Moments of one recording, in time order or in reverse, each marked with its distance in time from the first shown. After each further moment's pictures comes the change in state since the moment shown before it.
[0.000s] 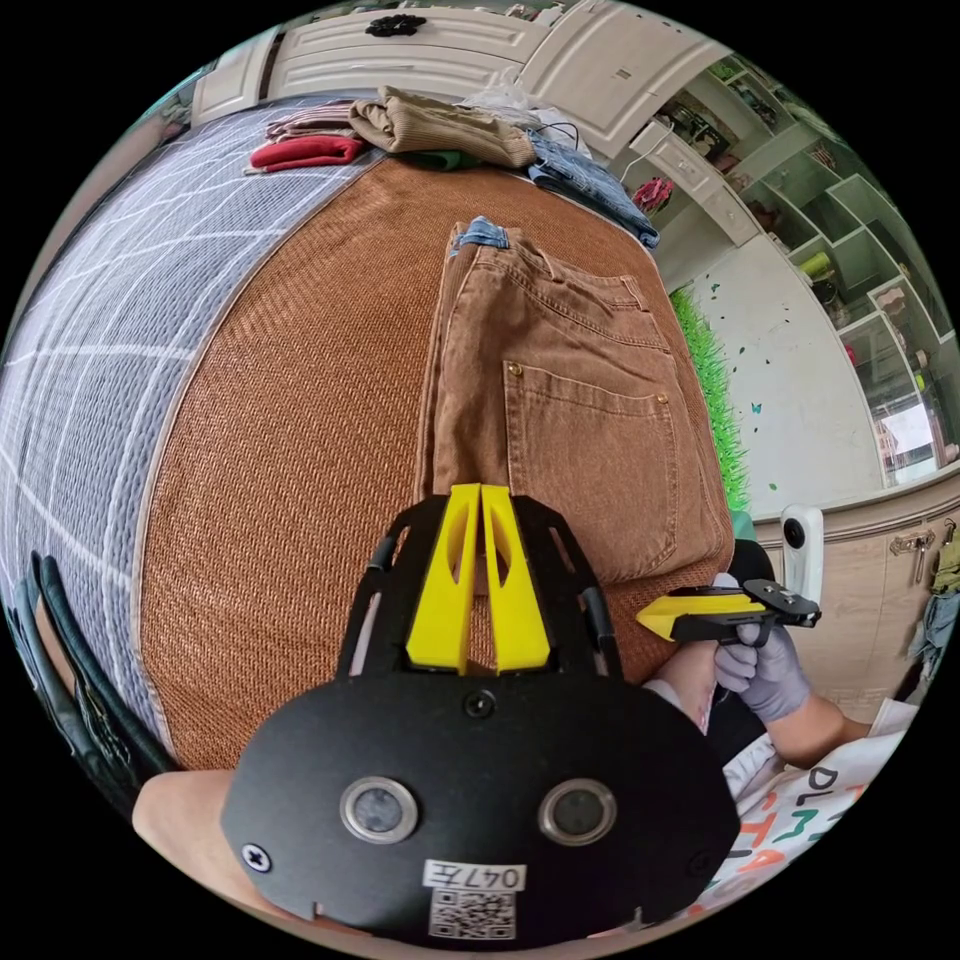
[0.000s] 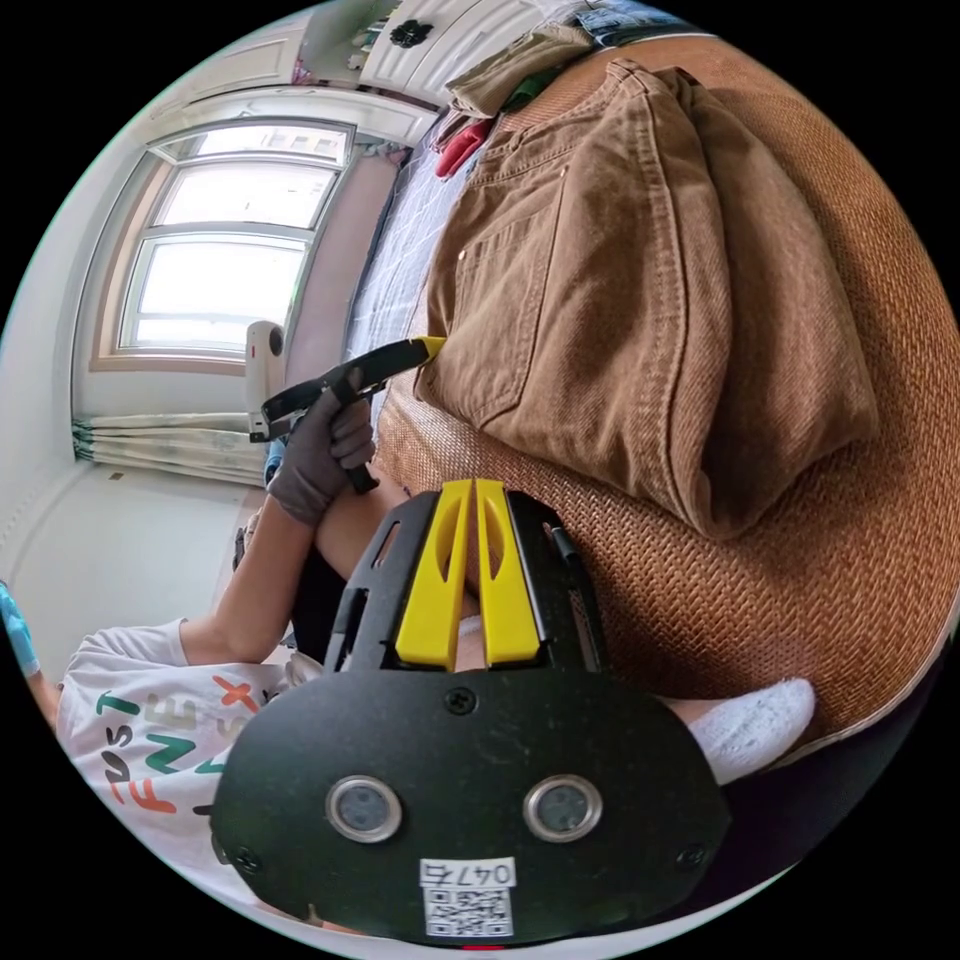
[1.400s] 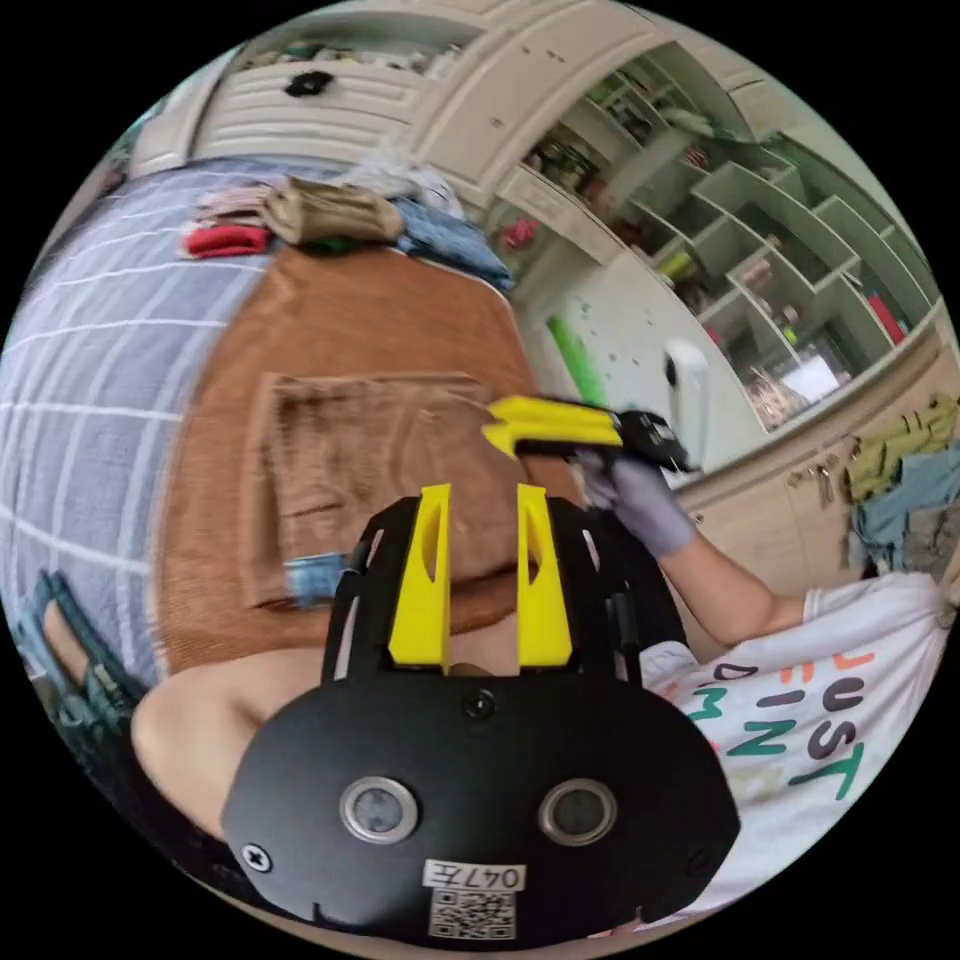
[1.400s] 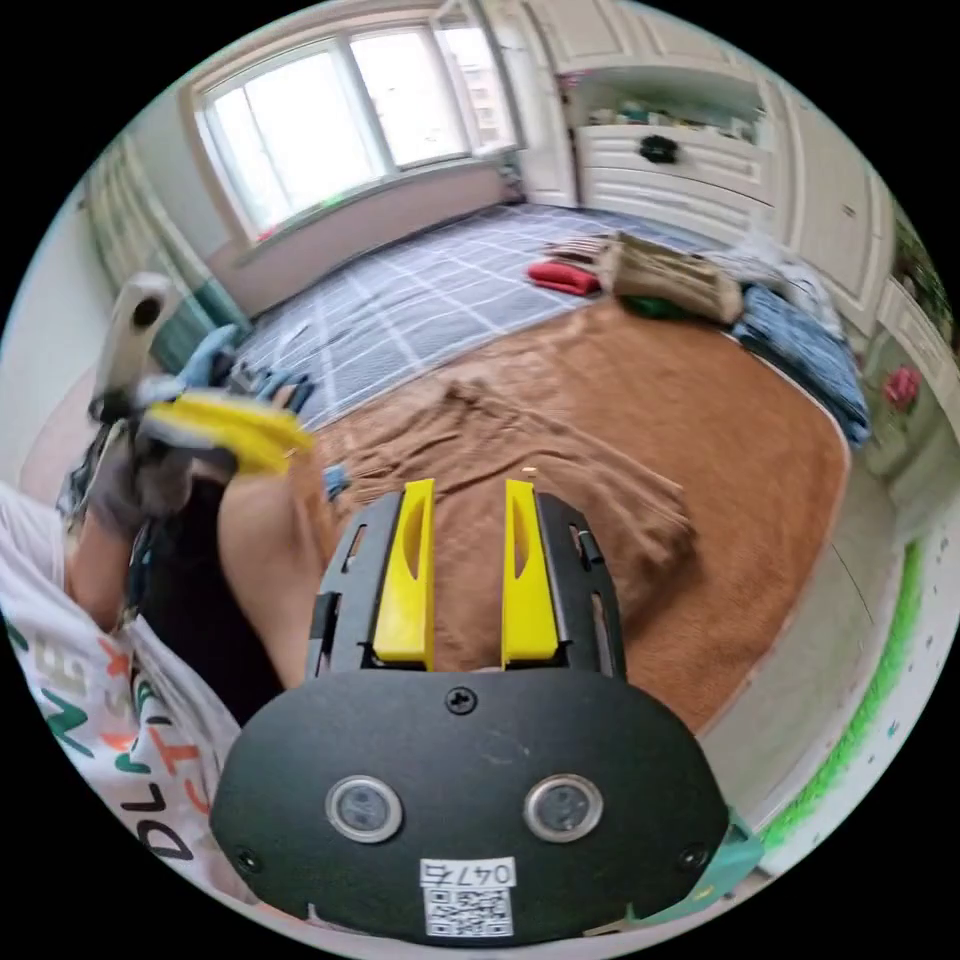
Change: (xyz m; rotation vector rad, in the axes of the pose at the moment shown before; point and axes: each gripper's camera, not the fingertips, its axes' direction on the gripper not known) left arm -0.032 0.061 -0.024 0.141 0.240 0.162; right arm -0.356 -0.089 0.017 0.166 0.597 -0.572
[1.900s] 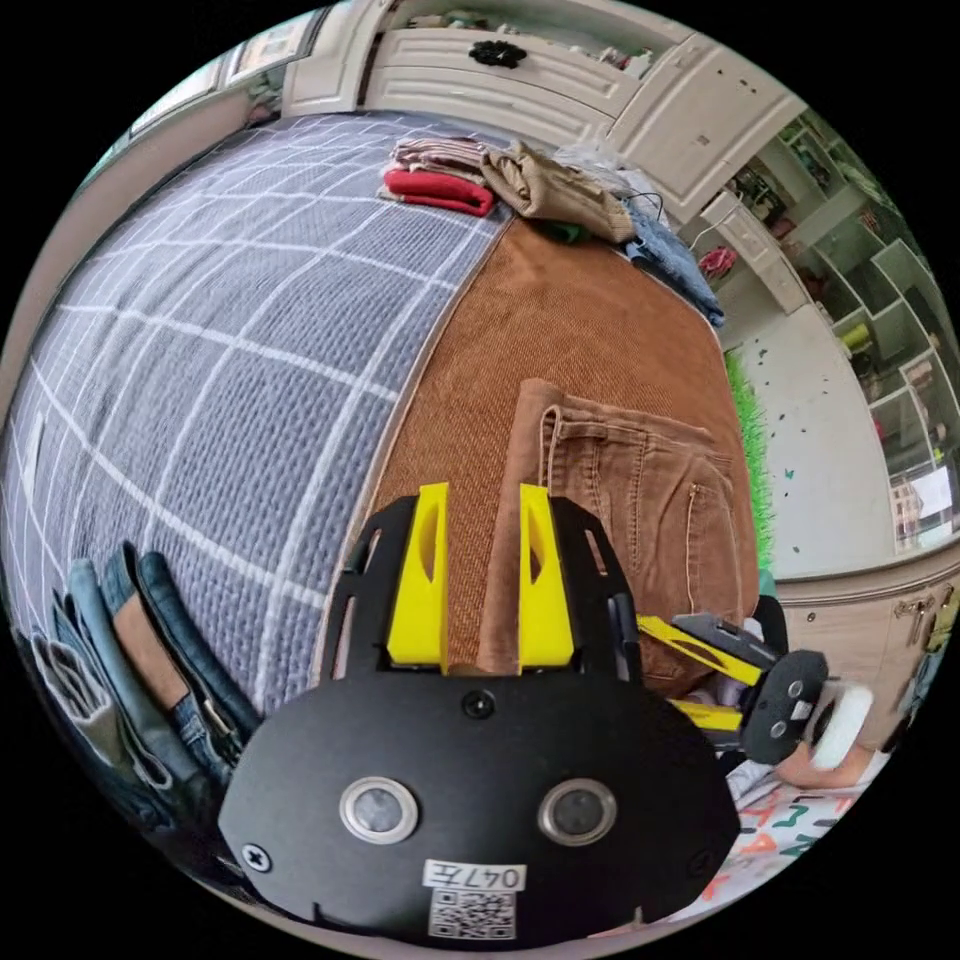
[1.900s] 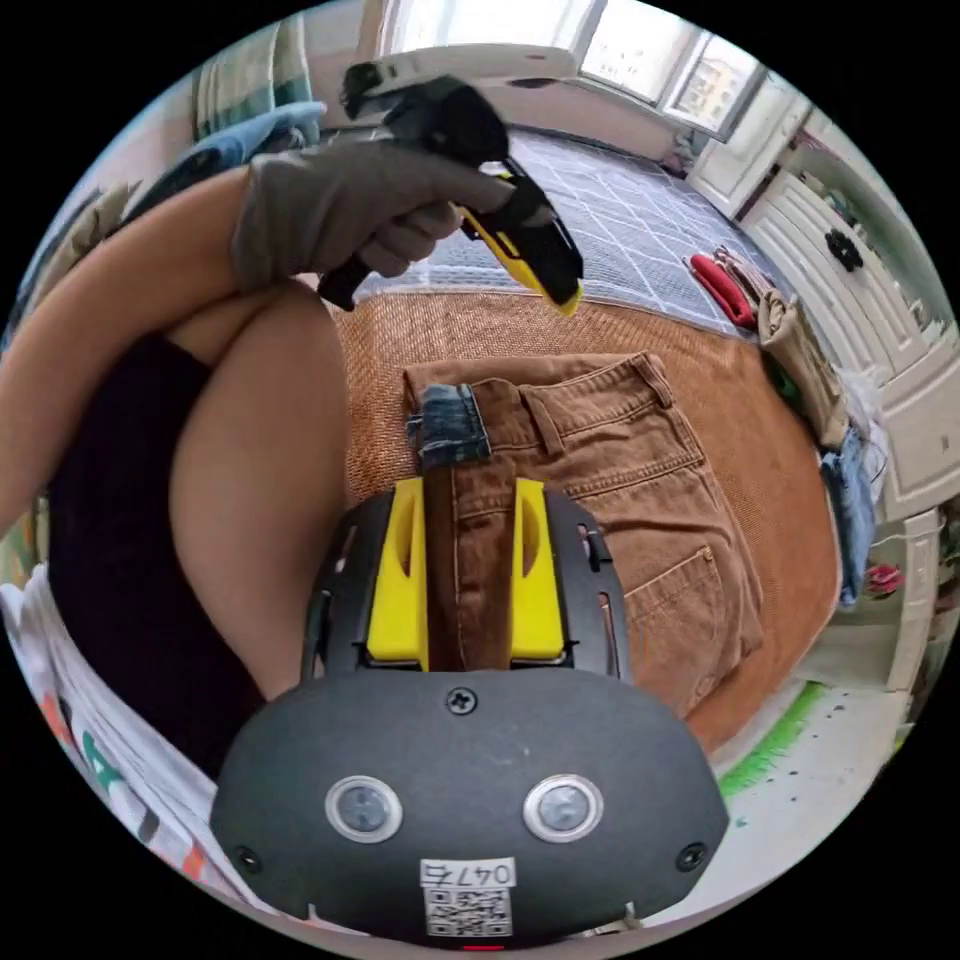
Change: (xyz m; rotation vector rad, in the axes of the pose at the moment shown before) left arm -0.267 0.003 0.054 -0.038 -0.354 -0.272; right arm -0.209 -0.020 0.095 -0.286 0.154 -0.456
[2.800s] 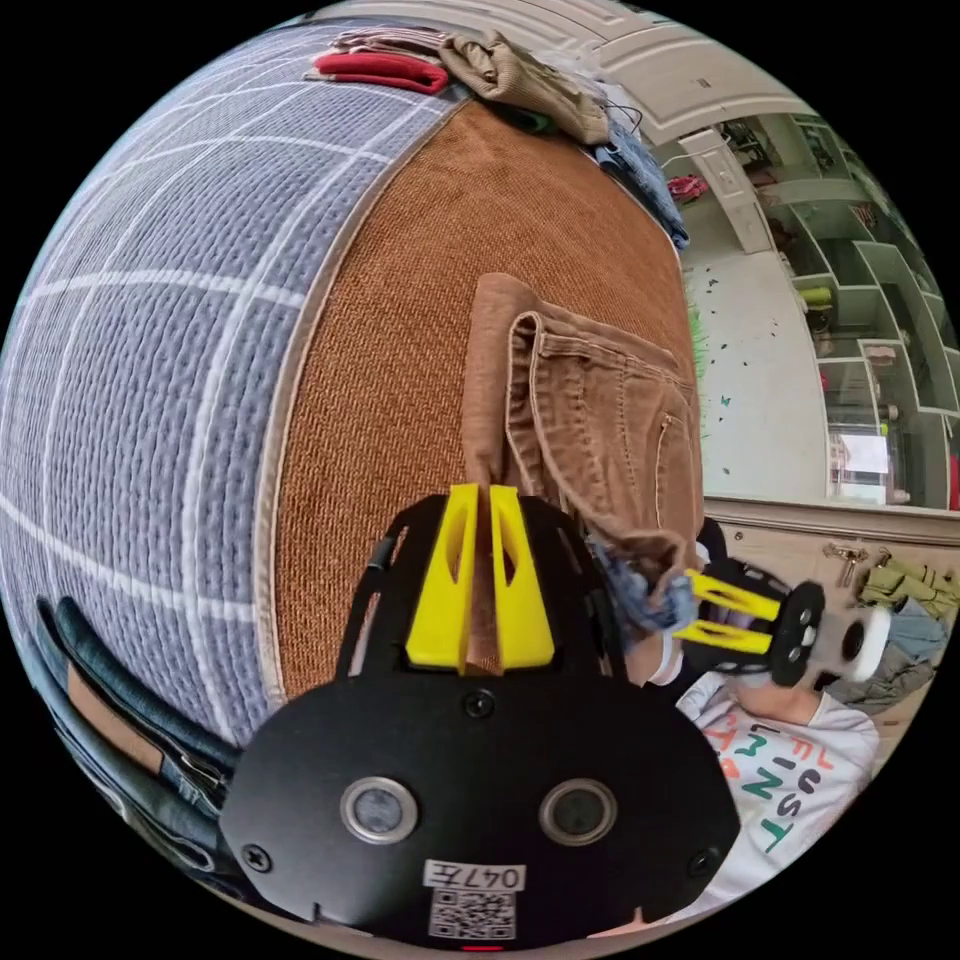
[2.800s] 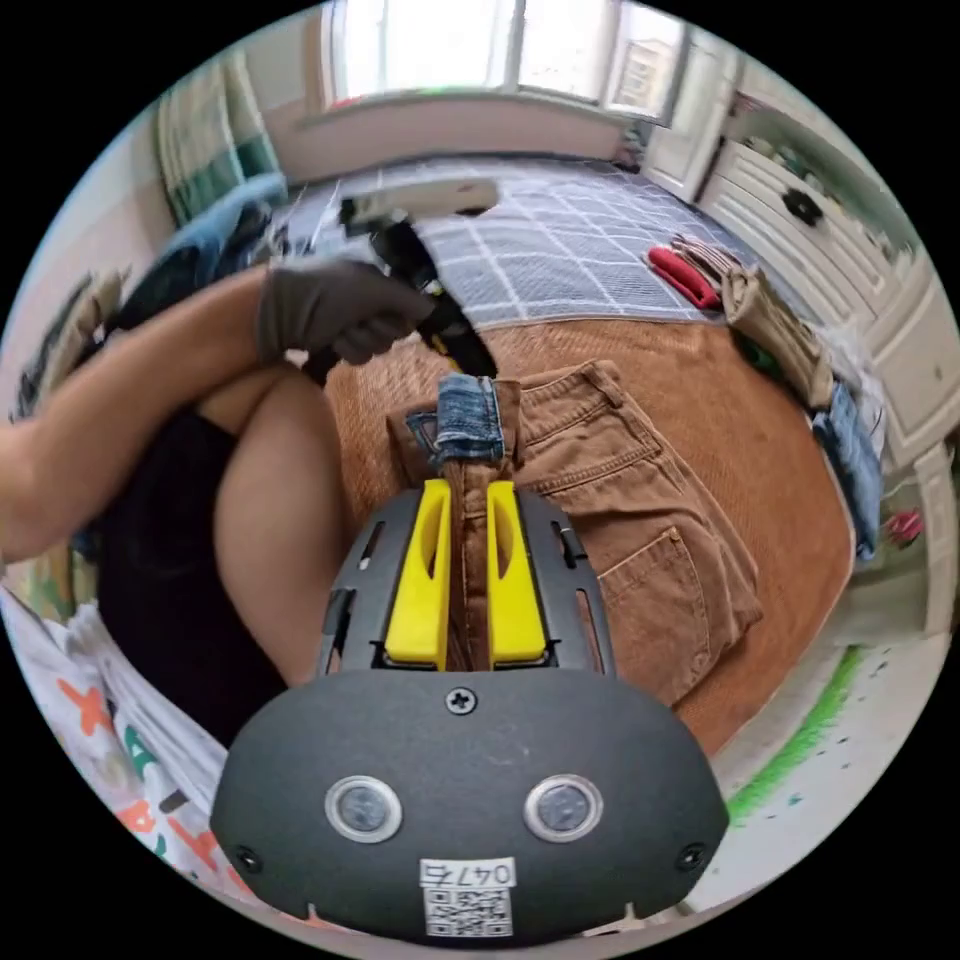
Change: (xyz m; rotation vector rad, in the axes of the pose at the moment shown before) left arm -0.088 -0.001 0.139 -0.311 0.255 0.054; right arm 0.021 0.081 -0.053 0.068 -0.050 0.119
